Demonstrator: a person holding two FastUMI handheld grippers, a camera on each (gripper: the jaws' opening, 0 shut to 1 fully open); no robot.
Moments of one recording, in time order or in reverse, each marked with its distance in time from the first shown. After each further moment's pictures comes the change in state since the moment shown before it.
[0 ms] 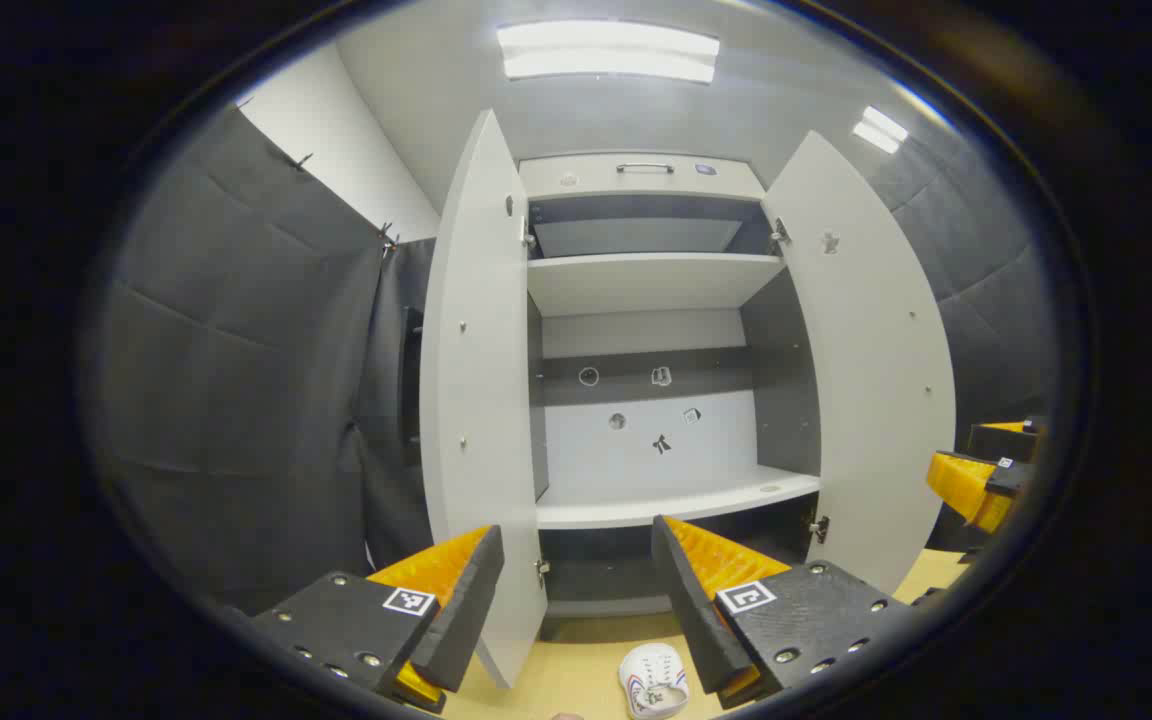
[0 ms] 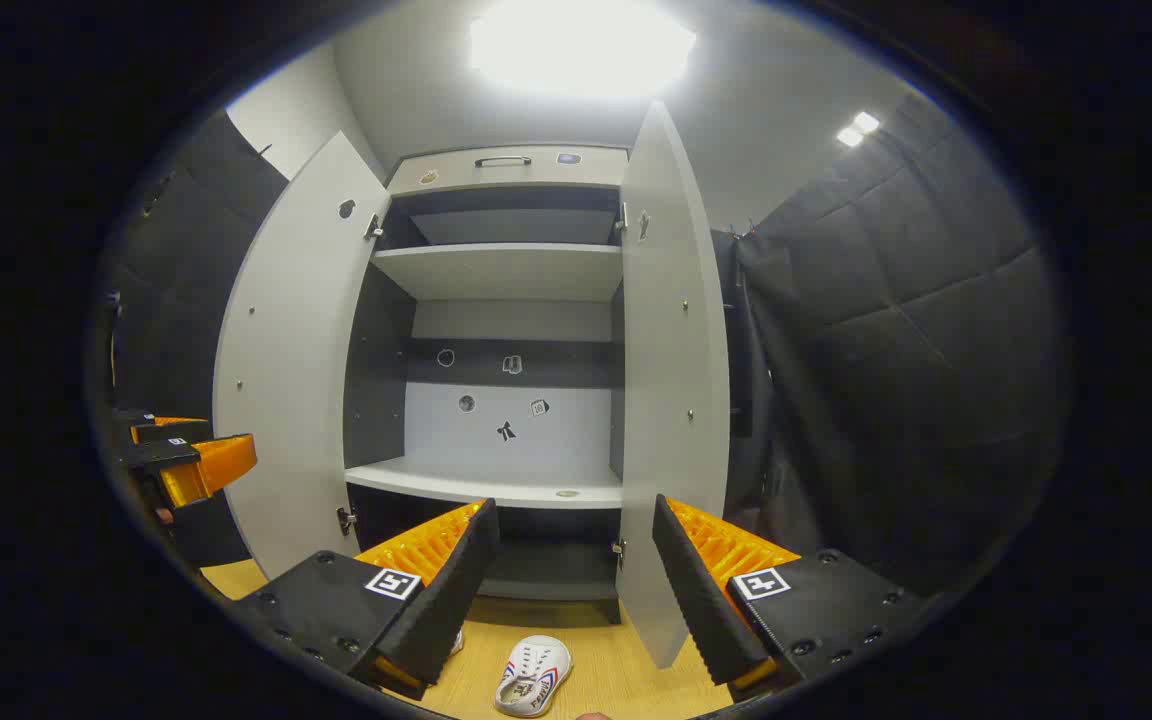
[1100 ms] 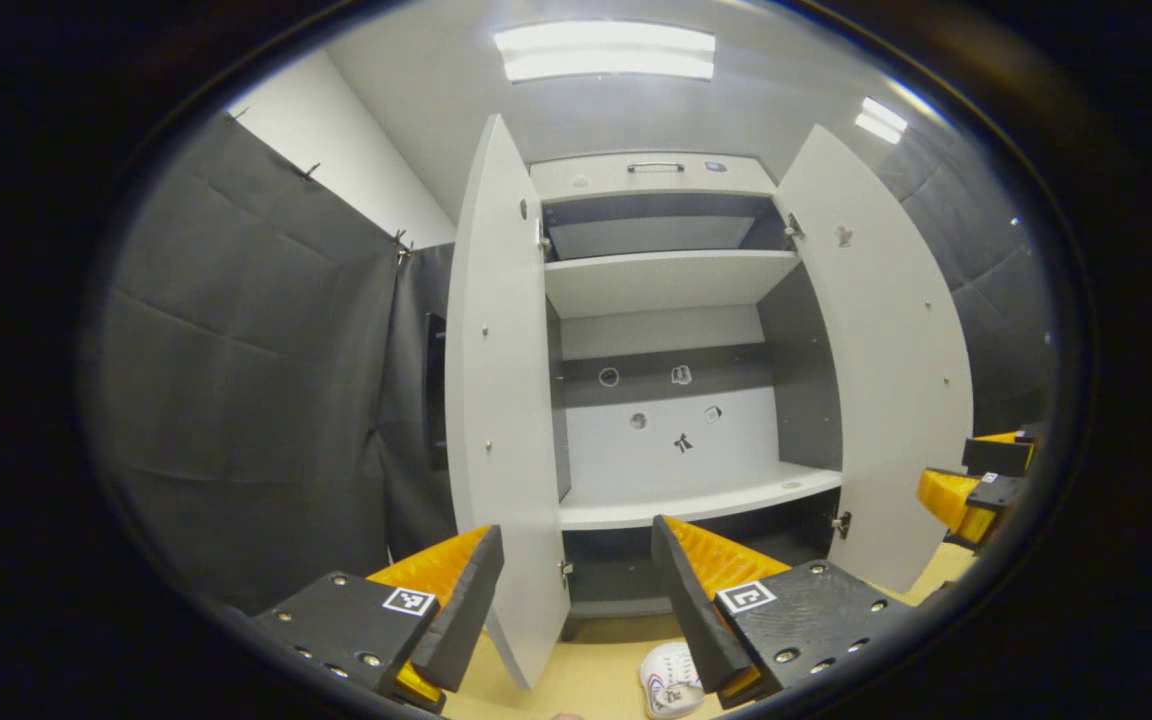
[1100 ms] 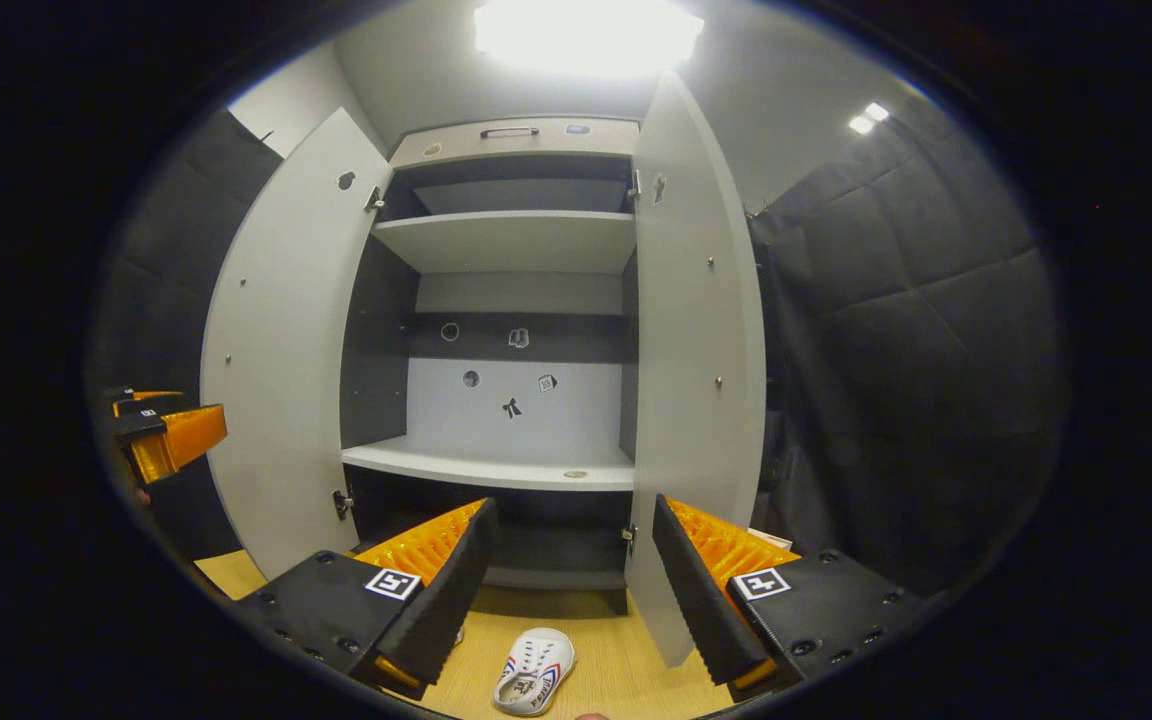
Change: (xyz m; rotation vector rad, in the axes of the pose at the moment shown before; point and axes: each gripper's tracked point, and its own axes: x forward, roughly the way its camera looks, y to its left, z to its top) left arm 0.004 0.006 0.002 0.032 -0.001 0.070; right arm 0.031 0.012 -0.028 -0.013 0.075 0.036
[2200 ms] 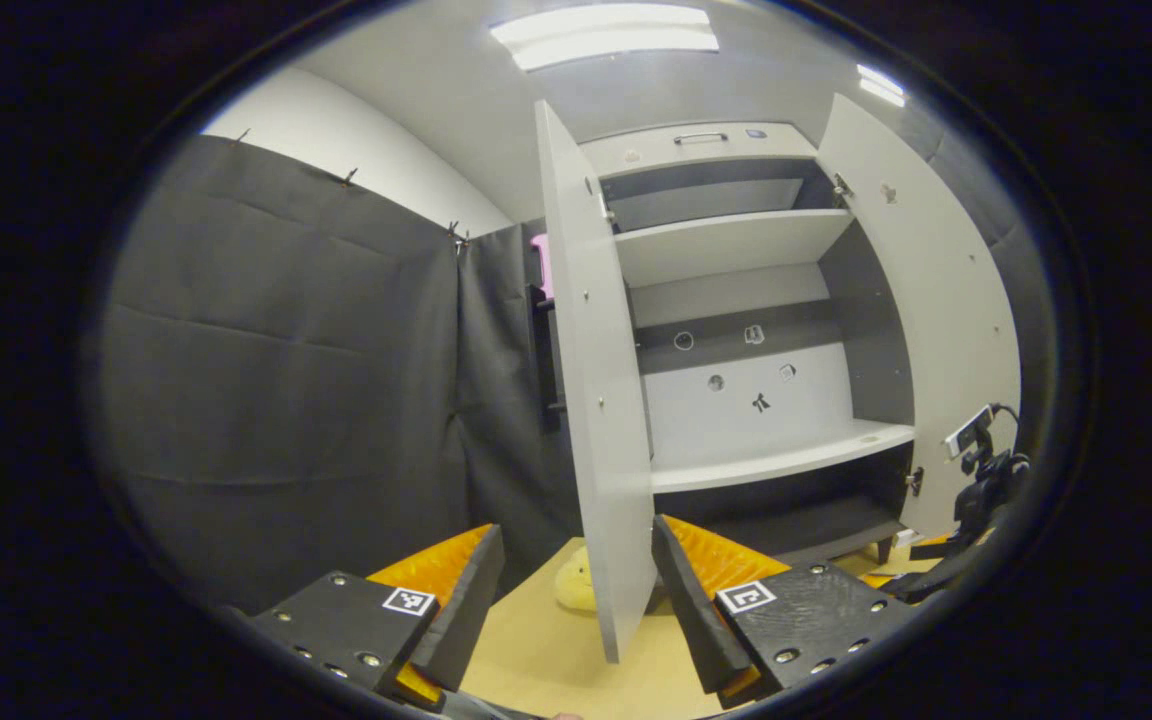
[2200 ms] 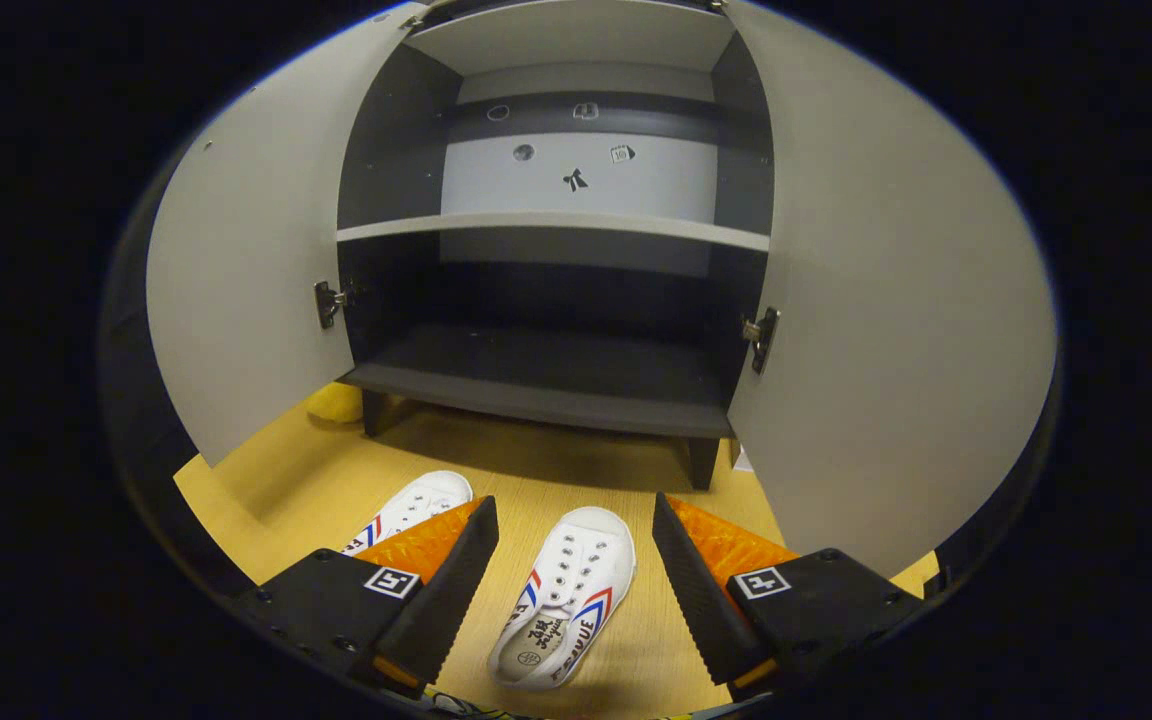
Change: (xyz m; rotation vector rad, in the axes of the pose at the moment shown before) left arm 0.001 0.022 -0.029 0.082 0.094 0.218; right arm 0.073 0.051 -0.235 -0.040 0.566 0.167
